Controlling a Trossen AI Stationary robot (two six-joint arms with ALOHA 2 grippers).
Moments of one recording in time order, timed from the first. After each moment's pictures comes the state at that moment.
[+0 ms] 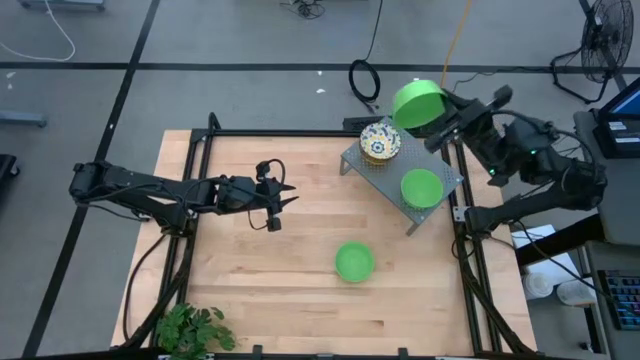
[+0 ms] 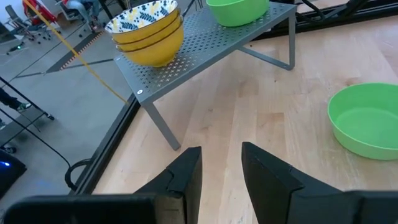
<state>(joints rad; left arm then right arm) -0.03 1.16 0.73 0.03 -0.34 0.17 0.04 0.96 1.38 -0.31 1.07 -0.50</state>
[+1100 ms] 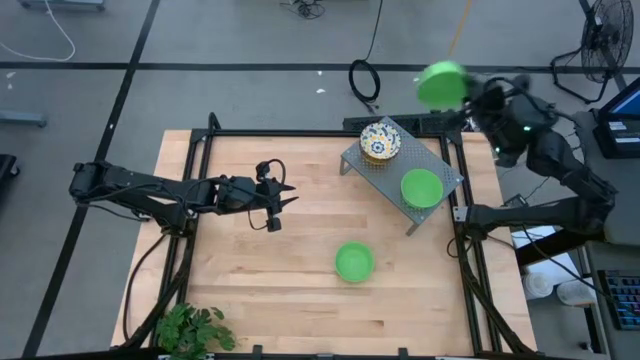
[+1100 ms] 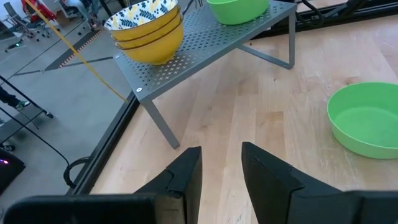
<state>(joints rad) -0.03 1.16 0.73 0.02 -0.34 0.16 -0.35 0.91 1.39 -0.49 0.97 -0.42</state>
